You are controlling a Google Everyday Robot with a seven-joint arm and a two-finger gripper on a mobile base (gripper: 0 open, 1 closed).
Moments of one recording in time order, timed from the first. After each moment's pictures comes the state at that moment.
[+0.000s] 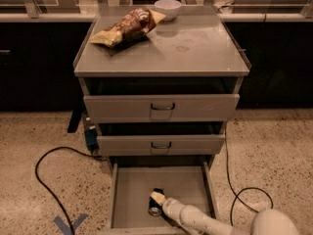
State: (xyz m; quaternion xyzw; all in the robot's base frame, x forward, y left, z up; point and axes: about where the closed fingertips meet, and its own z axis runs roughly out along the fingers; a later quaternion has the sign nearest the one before) arm 0.572 -0.024 0.122 0.26 0.86 0.39 0.22
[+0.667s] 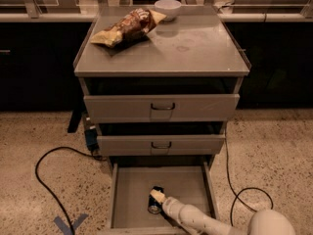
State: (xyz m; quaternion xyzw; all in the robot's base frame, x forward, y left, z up) arm 0.582 -0.026 0.111 0.27 0.85 0.39 0.23
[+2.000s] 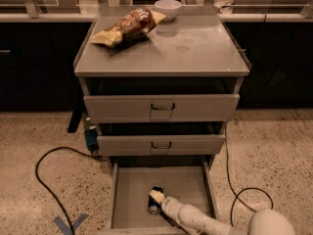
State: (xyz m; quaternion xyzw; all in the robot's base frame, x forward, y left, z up) arm 0.582 -0.026 0.111 0.27 0.85 0.39 0.23
